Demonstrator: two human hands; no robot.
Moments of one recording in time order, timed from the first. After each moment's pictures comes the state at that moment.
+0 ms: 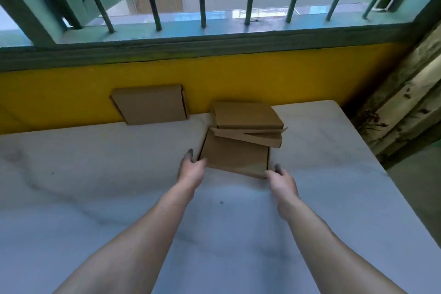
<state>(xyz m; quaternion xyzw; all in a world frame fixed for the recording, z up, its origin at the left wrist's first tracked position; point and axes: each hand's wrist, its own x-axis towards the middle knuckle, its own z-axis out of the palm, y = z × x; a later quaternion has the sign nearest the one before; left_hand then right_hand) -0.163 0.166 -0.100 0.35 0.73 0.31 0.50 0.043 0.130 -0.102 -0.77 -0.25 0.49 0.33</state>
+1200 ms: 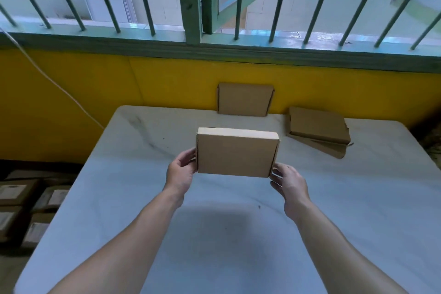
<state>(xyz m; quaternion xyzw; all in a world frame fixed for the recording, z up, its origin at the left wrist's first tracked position) -0.411 0.013 -0.060 0.26 0.63 0.55 0.48 -0.166 0.041 -0.055 -0.66 -0.25 0.56 0.43</state>
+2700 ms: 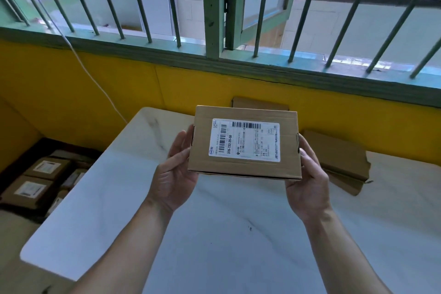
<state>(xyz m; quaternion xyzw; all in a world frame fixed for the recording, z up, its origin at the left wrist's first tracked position) -0.376 -0.001 0.010 0.16 0.19 0.75 0.62 -0.129 0.081 0.020 -0.29 -0.31 0.74 0.53</state>
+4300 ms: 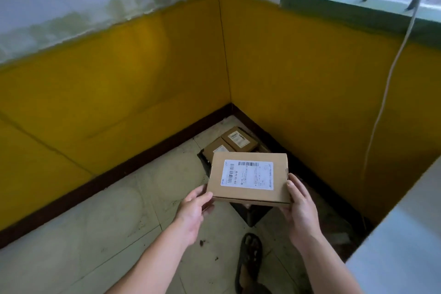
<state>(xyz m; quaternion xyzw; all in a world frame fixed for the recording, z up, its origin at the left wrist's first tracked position) -0.931 -0.331 -0.115 -0.16 0.64 0.69 0.30 -0.823 -0.128 -0.129 -0.44 -0.42 0.78 0.17</state>
